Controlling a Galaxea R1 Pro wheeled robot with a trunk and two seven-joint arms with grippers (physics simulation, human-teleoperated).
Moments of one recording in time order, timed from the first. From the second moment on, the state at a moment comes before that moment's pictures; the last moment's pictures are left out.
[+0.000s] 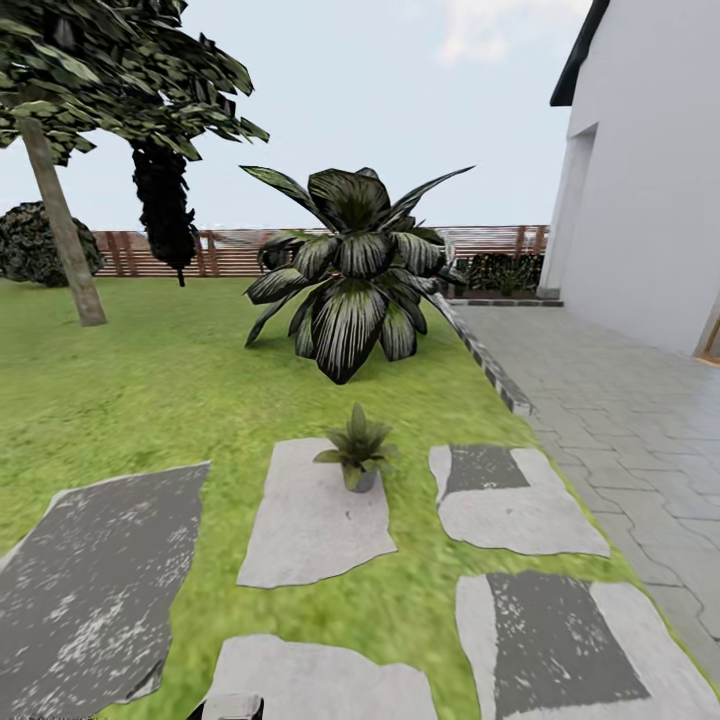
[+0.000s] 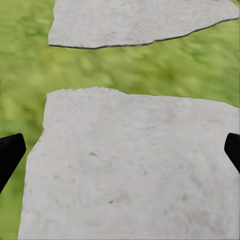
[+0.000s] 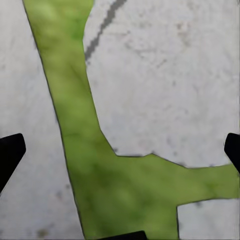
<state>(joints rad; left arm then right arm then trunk) -0.21 -0.02 0.00 -0.40 0.00 -0.35 0.00 -0.01 -0.01 -0.17 -0.41 0.00 -0.20 0.00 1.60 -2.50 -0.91</state>
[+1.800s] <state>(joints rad) -0.21 -0.02 0.00 -0.40 0.00 -0.35 0.00 -0.01 -0.01 -0.17 -0.41 0.00 -0.20 0.00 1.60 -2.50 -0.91</state>
